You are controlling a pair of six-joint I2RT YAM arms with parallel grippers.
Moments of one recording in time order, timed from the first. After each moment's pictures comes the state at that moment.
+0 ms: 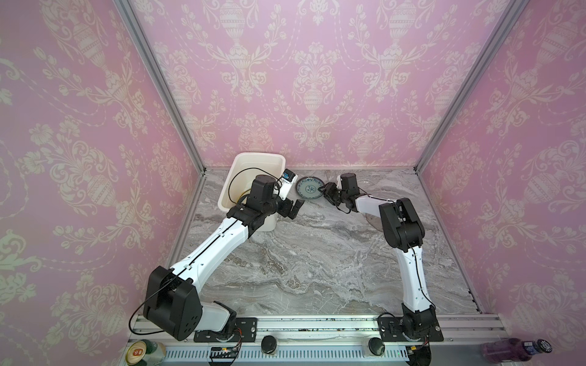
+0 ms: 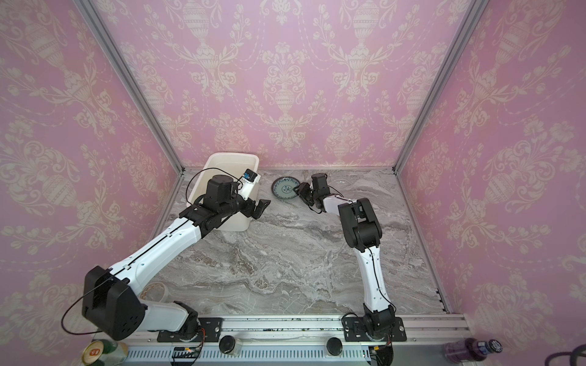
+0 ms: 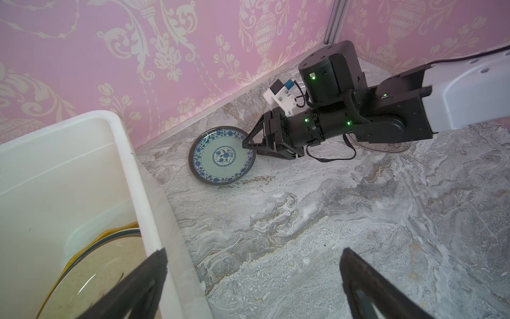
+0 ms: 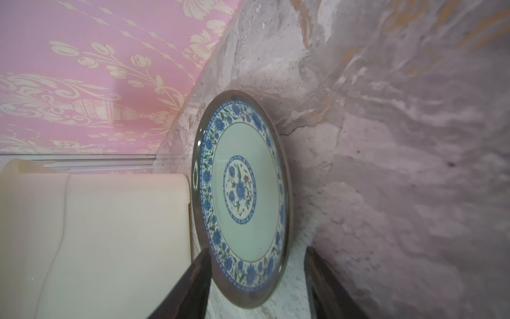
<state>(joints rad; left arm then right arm) -0.44 1.40 1.15 -0.26 0.17 0.12 0.29 2.35 1.60 0.17 -0.37 1.00</state>
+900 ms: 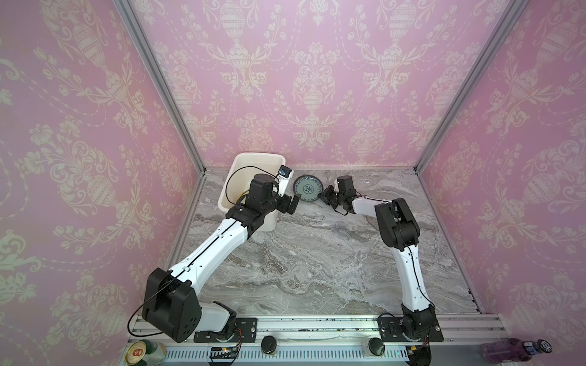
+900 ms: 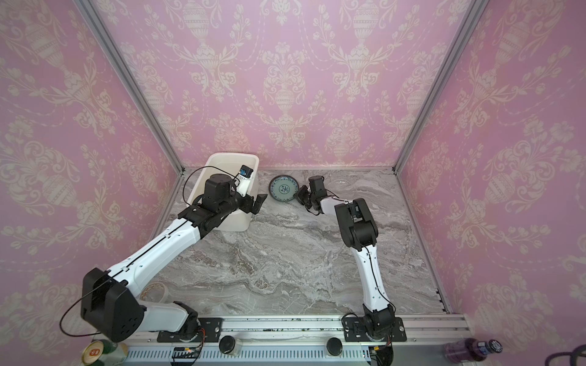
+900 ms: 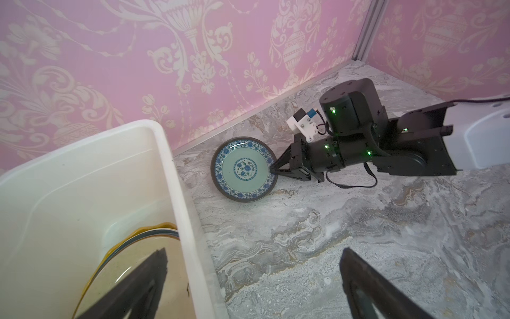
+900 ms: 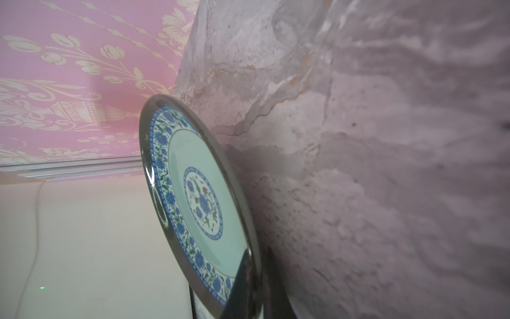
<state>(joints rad) -0.44 1.36 1.15 -0.19 0.02 0.09 0.30 2.39 1.61 0.17 -0.38 1.07</state>
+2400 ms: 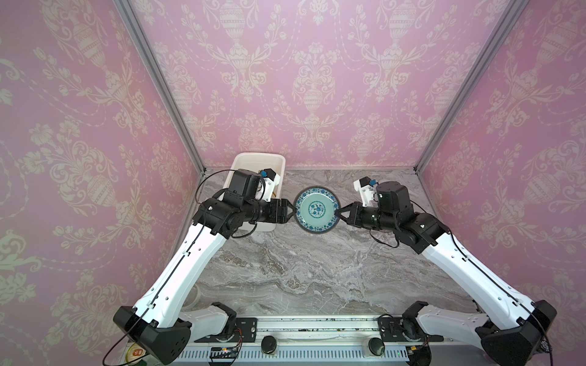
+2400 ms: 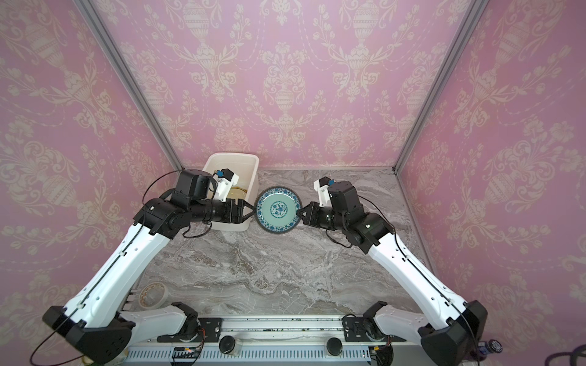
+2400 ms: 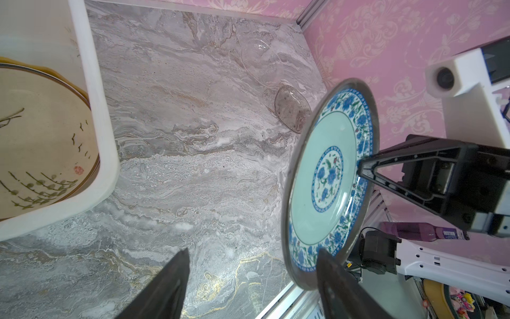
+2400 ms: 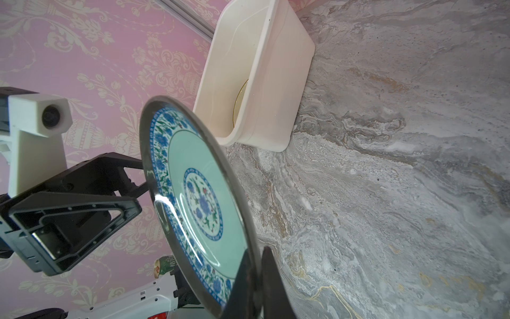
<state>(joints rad) -0.44 1.24 1.46 -0.96 0.39 -0.39 0.55 1.16 1.20 -0.58 -0.33 0.76</state>
